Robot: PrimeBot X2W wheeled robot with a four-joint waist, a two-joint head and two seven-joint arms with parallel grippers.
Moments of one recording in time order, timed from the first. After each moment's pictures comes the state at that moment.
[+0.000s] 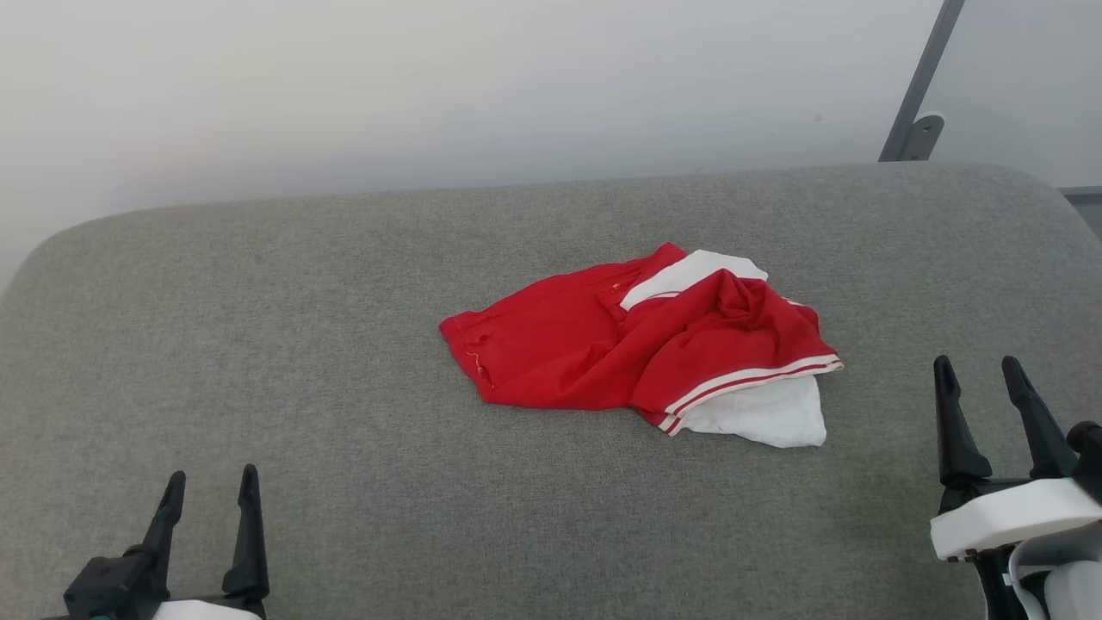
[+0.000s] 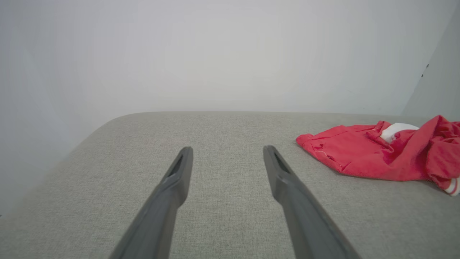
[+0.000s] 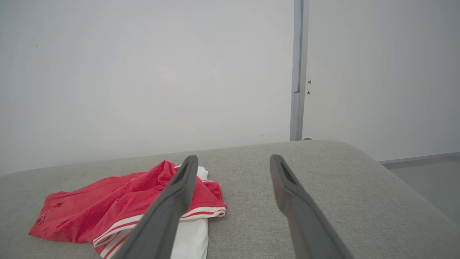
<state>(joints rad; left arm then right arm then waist) 0.09 0.17 0.09 0.16 -0.21 -0.10 -0.26 -0.11 -0.23 -0.06 0.28 0.35 0.13 -0.26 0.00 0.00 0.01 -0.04</state>
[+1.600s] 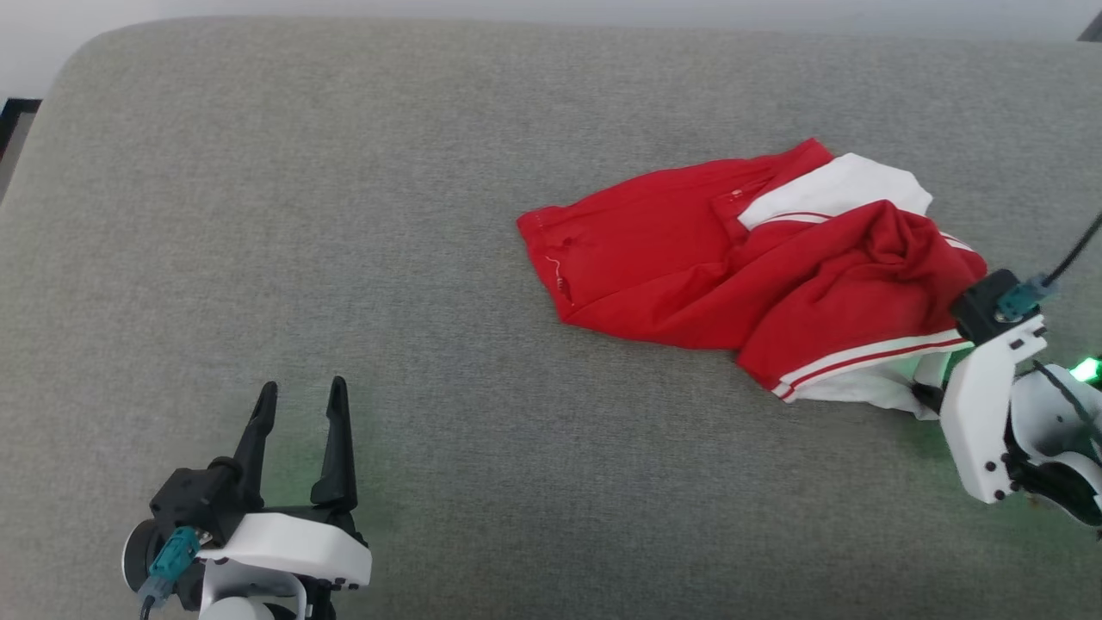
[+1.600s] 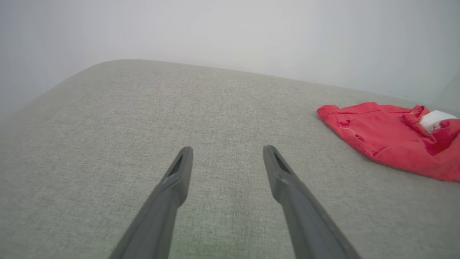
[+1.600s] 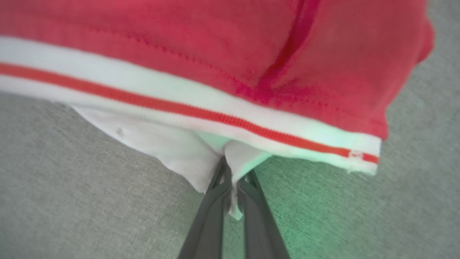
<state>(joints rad) -0.08 0.05 0.01 0.21 -0.21 -0.11 -0.26 -0.47 -0.65 0.48 0.32 0.63 0.13 0.66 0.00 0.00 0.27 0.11</state>
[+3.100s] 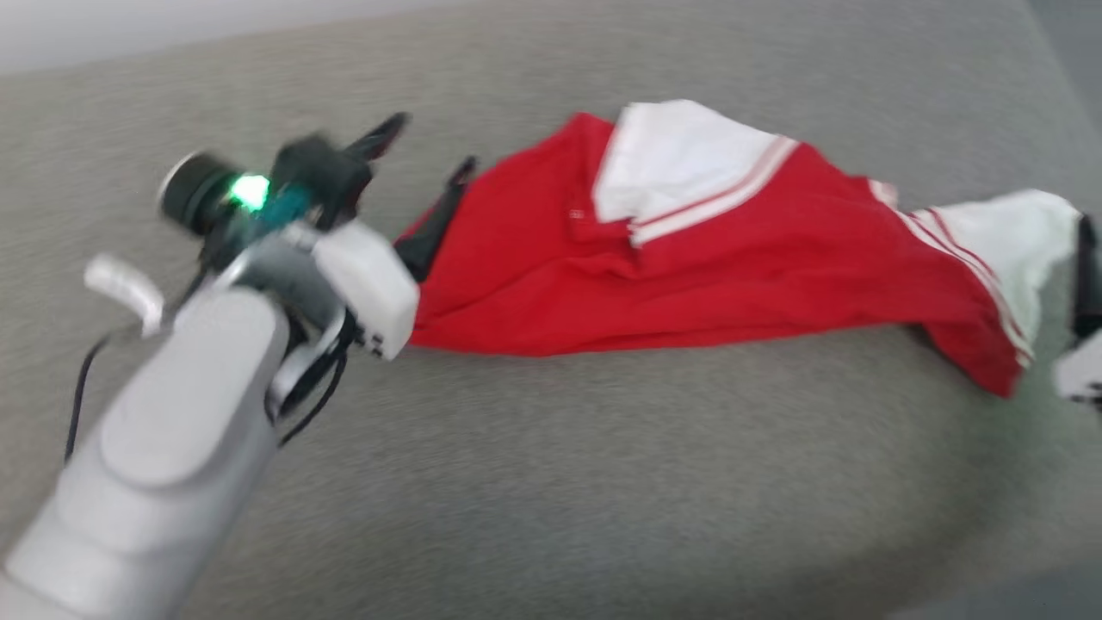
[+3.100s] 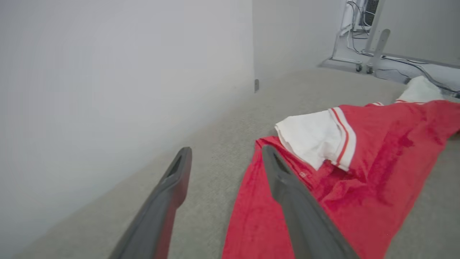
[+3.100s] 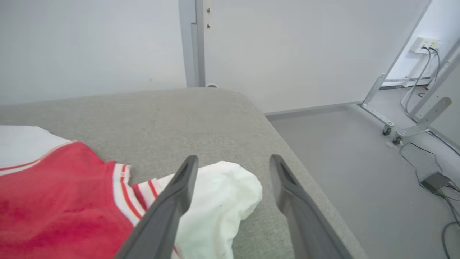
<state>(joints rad) -0.76 0.43 -0.61 0.32 -0.43 -0.13 0.01 -0.52 -0.44 -0.05 0.70 0.42 0.13 -0.24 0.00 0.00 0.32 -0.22</state>
